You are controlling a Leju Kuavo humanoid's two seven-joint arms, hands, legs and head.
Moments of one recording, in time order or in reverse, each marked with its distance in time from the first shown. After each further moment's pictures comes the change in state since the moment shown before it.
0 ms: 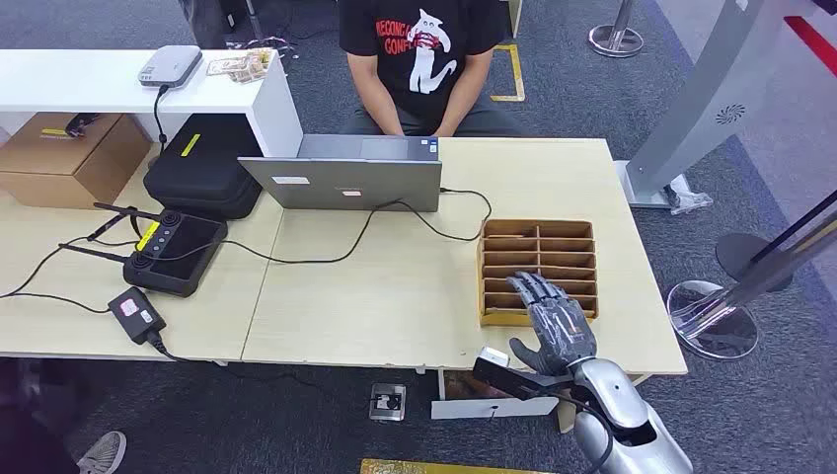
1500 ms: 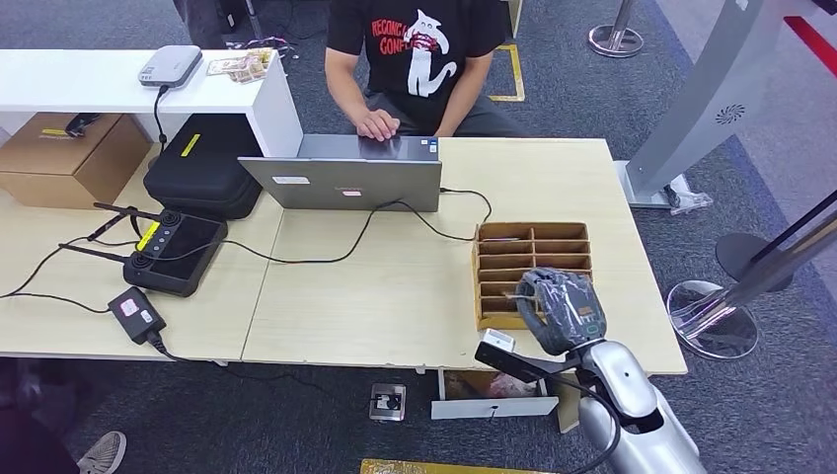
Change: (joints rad) left arm 0.009 -0.001 0.000 0.000 0.041 0.003 -0.017; right arm -0.036 -0.008 -0.025 -0.091 0.035 -0.067 -0.010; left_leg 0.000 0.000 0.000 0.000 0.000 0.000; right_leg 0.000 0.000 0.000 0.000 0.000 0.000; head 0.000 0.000
